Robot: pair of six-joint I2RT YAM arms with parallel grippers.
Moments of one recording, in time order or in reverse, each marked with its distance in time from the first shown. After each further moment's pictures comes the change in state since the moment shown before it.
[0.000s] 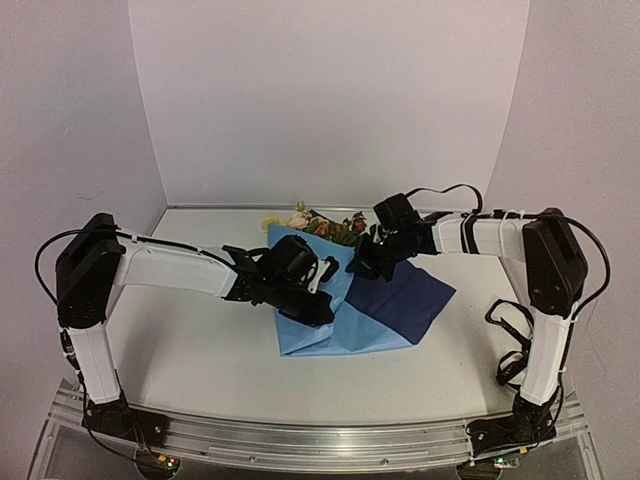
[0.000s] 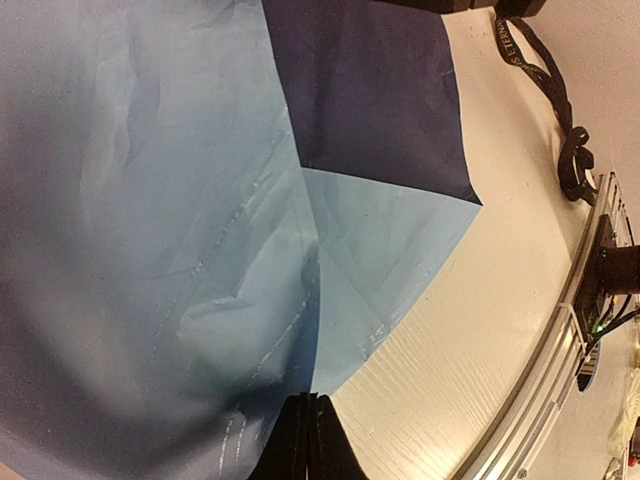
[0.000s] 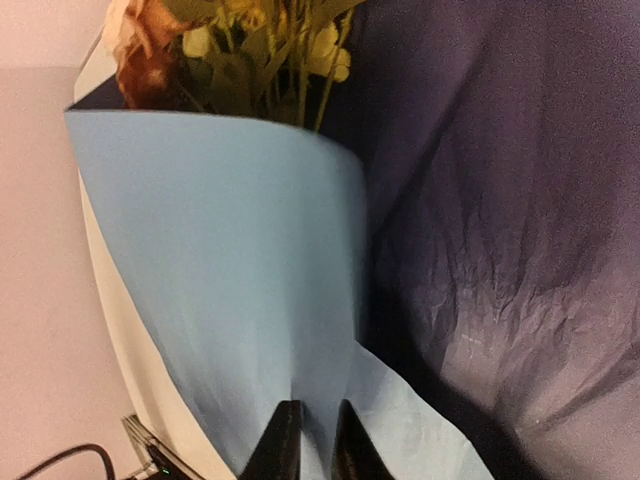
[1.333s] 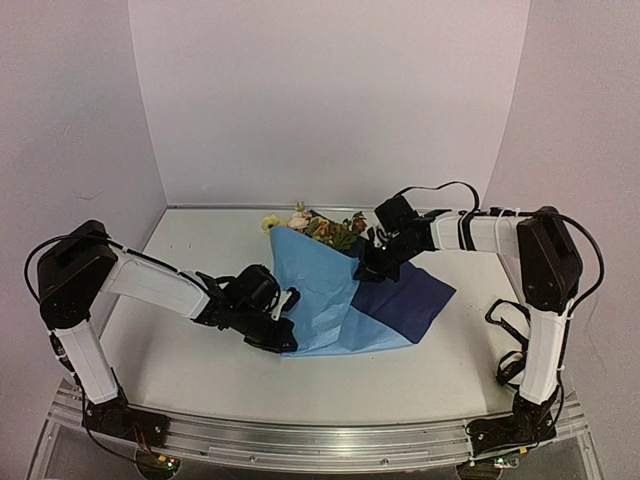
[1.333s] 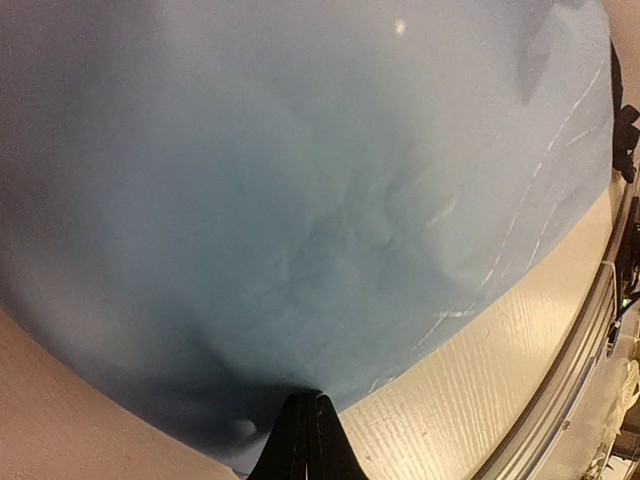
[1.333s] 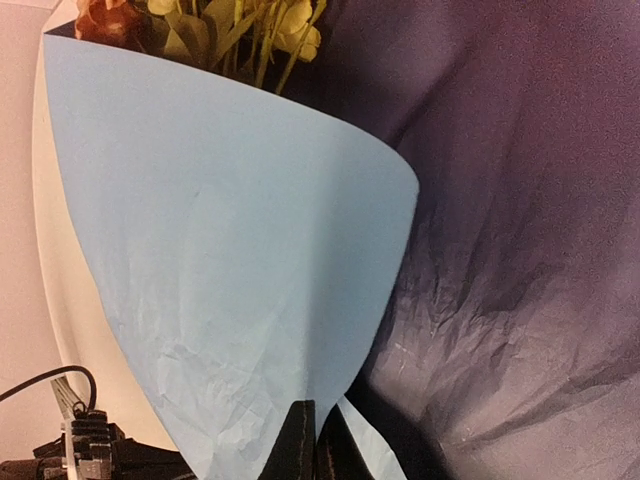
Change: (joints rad) left arm 0.077 -0.097 -0.358 0.142 0.079 -0.071; right arm -0.024 0.040 0.042 -0.116 -0.008 -0.238
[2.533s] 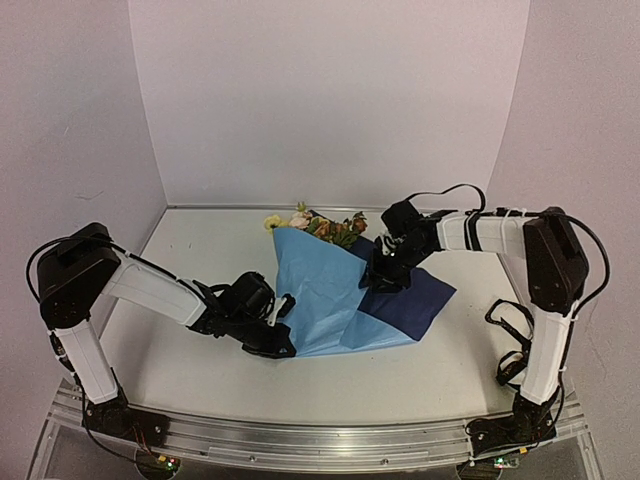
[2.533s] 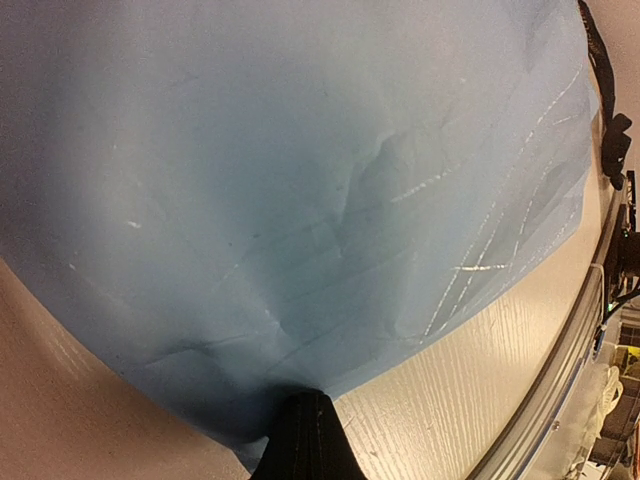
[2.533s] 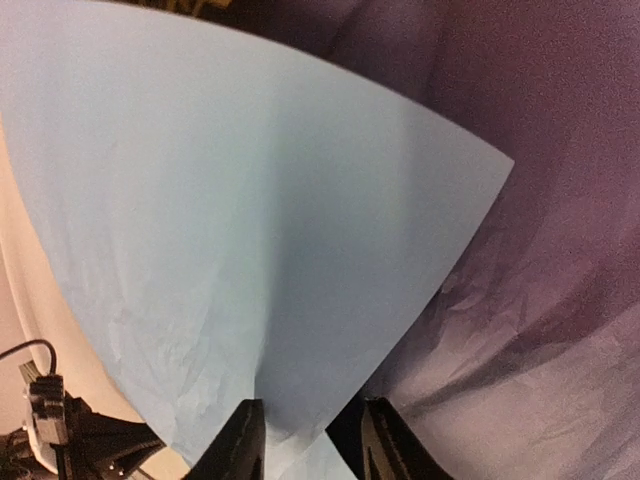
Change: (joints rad) left arm 0.003 0.003 -0.080 0.104 0.036 -0.068; right arm -0.018 -0.032 -0.039 -0.112 -0.002 -0.061
